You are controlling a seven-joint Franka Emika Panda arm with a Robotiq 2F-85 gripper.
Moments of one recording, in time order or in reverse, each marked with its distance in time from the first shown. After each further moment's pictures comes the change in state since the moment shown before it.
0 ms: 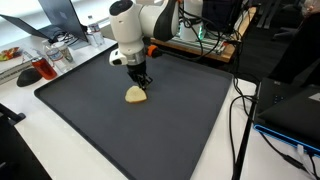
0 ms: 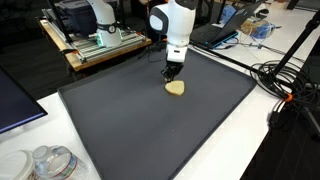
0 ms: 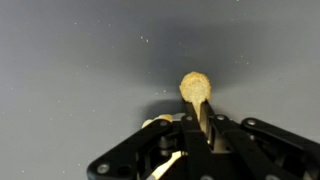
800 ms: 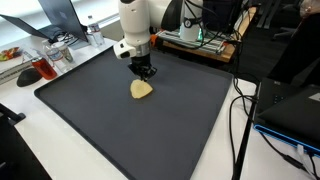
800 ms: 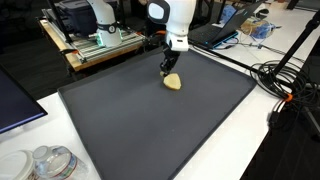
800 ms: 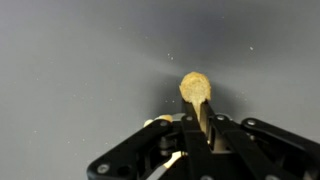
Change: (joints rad) arm 0.006 -0.108 0.010 -0.089 -0.177 -0.046 -0.122
